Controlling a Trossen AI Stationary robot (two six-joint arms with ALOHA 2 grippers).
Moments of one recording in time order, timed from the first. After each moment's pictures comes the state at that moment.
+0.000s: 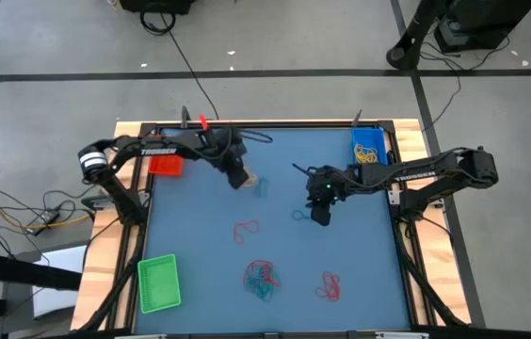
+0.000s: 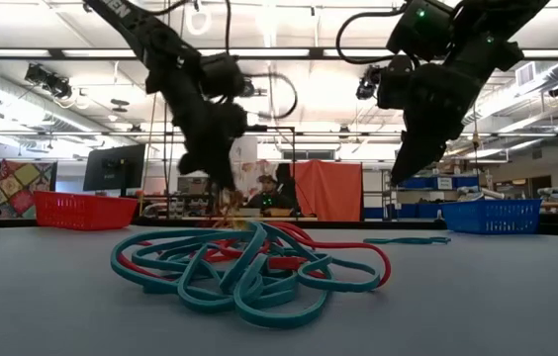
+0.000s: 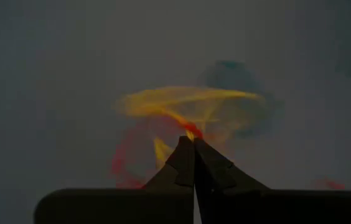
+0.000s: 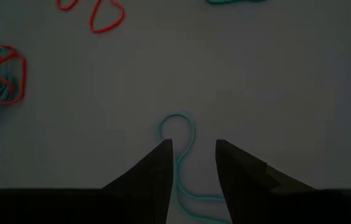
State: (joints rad) left arm 0.46 1.63 1.04 -0.45 0.21 -0.19; right arm -0.10 1.34 0.72 -0.33 -0.07 0.29
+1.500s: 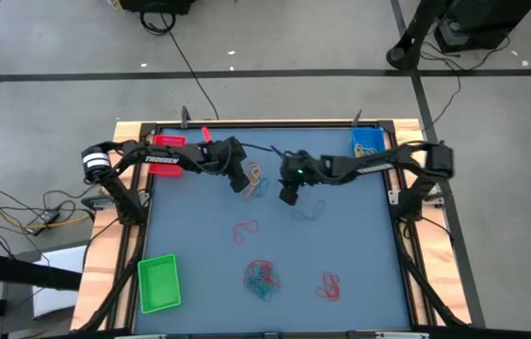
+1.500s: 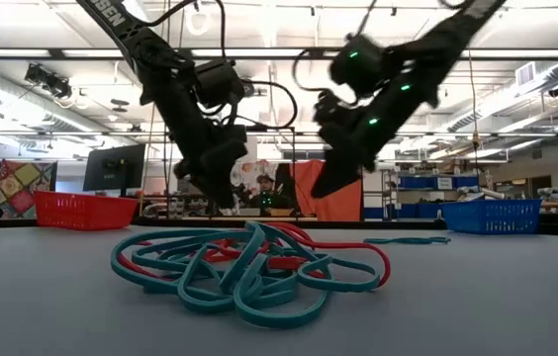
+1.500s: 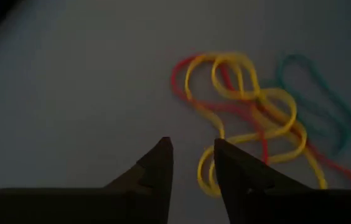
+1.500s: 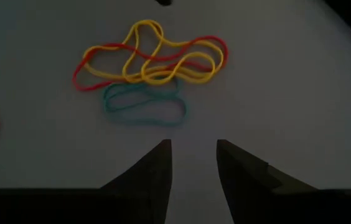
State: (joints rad) left arm 0.39 1.65 0.92 -0.24 -0.14 -0.16; right arm -0.23 1.71 0.90 0.01 0.13 0.12
